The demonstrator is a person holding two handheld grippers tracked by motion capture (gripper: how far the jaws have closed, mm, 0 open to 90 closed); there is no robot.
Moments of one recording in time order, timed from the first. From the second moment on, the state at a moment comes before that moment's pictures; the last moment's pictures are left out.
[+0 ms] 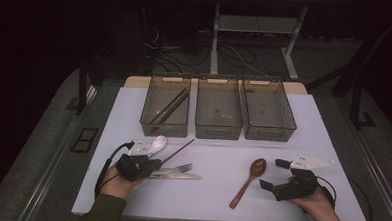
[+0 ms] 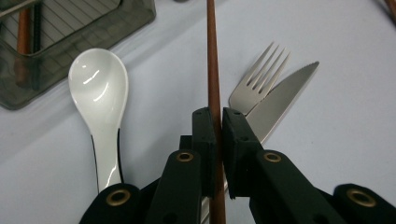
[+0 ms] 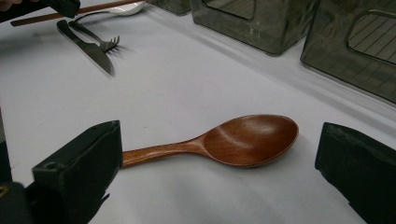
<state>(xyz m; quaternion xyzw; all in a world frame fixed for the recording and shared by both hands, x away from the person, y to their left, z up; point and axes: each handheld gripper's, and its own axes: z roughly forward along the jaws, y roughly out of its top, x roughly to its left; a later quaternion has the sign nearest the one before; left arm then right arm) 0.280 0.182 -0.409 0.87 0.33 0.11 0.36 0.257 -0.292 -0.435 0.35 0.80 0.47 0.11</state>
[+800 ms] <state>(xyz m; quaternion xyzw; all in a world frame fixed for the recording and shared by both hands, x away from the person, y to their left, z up) 0.318 0.181 -0.390 0.84 0.34 0.13 0.41 0.258 -0.292 -0.435 0.36 0.80 0.47 0.11</state>
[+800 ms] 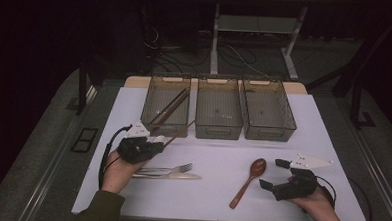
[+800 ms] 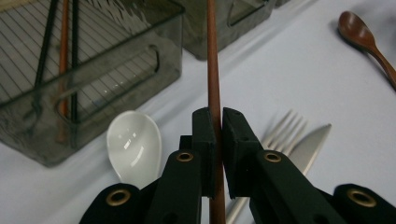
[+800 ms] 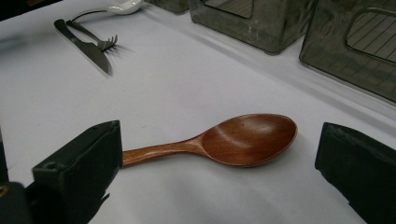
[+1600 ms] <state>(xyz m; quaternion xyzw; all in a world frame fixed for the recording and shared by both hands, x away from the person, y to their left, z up) 0.386 0.179 -0.350 0.82 0.34 0.15 0.43 0.259 -0.294 -0.436 0.36 0.80 0.47 0.11</state>
